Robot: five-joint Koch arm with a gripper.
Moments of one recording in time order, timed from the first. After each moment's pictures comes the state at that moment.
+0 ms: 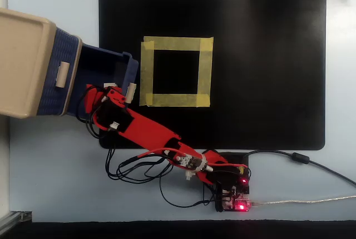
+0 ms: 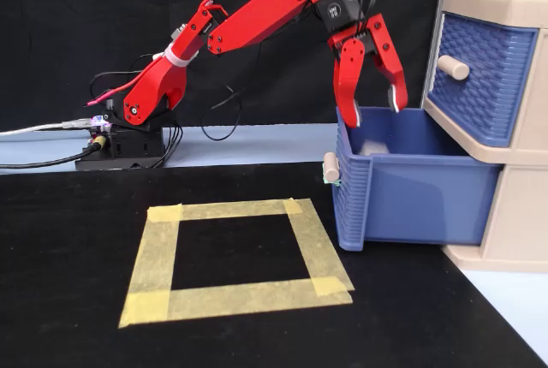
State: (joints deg) arm -57.8 51.3 8.4 98.9 -152.1
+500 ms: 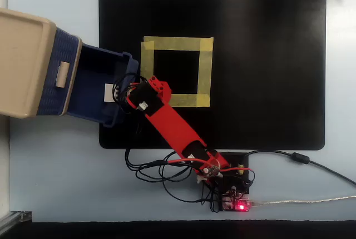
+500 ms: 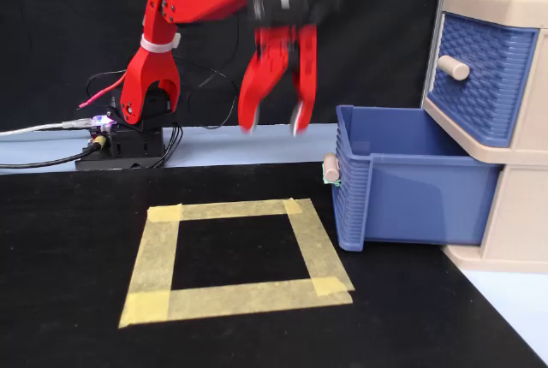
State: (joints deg) arm -44.0 69.2 42.4 110.6 -128.0
